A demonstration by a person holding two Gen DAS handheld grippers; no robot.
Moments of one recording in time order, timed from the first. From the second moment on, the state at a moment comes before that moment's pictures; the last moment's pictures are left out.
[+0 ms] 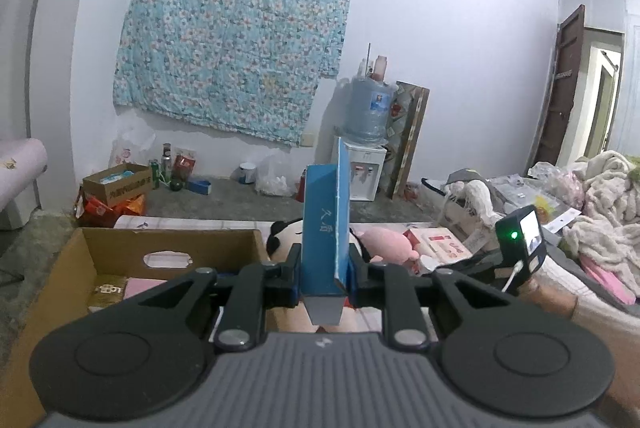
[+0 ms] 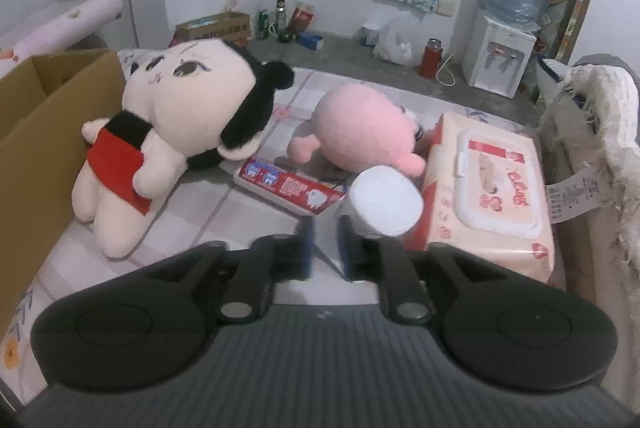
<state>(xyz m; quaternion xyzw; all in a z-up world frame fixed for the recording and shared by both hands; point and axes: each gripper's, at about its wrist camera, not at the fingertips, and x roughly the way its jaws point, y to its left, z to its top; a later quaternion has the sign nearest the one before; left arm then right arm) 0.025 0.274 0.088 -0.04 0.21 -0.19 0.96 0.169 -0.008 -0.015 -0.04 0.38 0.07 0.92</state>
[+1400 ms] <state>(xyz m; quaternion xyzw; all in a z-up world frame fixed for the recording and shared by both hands) 0.018 0.289 0.062 -0.07 0.23 -0.18 0.95 0.141 -0.004 -0.034 -0.05 0.42 0.14 0.90</state>
